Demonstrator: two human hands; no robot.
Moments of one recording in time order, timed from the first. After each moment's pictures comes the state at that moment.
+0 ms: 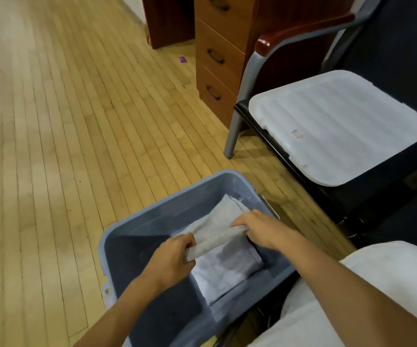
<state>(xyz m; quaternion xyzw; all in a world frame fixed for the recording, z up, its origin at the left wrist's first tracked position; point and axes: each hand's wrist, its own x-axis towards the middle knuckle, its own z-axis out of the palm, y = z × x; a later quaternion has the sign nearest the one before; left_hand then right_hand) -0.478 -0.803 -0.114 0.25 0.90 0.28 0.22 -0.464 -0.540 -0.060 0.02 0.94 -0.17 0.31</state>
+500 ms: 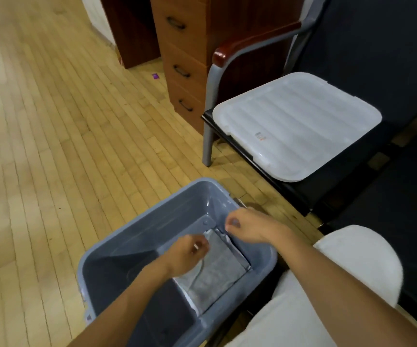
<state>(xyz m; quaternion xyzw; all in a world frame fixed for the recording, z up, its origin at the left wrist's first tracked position) -0.492 -0.715 -0.098 0.29 0.84 0.31 0.33 -0.447 -0.502 -0.029 0.10 0.91 -0.26 0.29</state>
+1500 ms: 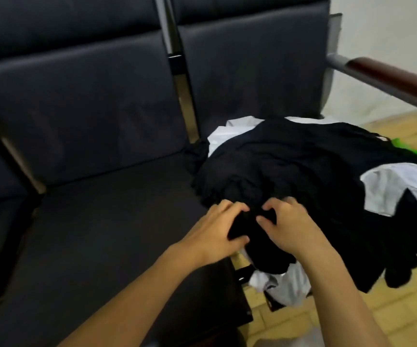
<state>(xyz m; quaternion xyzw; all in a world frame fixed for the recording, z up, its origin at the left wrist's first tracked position) -0.036 -0.144 -0.019 0.85 0.45 0.09 0.28 0.141 -0.176 0.009 0.76 0.60 -0.24 -0.09</state>
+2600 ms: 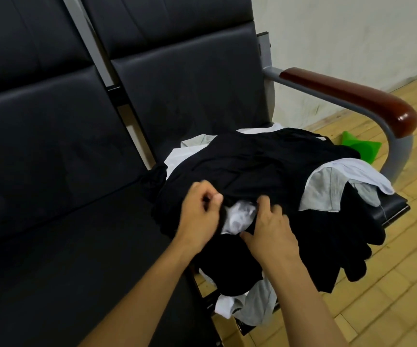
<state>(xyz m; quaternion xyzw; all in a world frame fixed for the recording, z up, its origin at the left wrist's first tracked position) 0.051 -0.102 -0.003 0.73 0.47 0.40 0.30 0.179 -0.181 0.000 0.82 0.49 -0.21 -0.18</state>
